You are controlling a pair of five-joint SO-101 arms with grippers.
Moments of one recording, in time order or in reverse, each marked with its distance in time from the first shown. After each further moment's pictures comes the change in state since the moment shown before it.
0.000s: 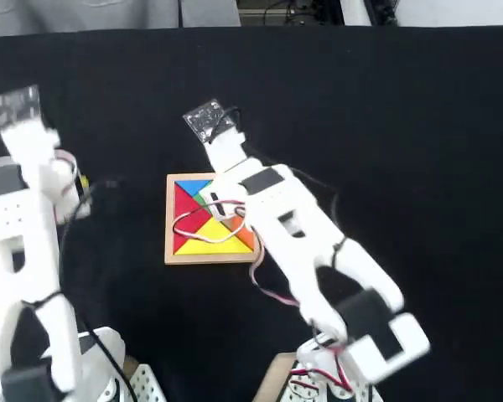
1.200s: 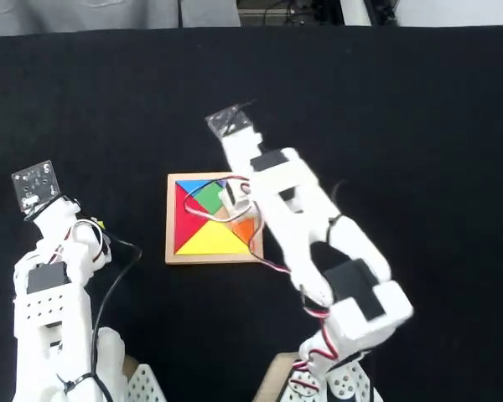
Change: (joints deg) left arm -0.1 -28.4 45.6 -35.4 3.5; right arm 5.1 9.8 -7.6 12.0 0.0
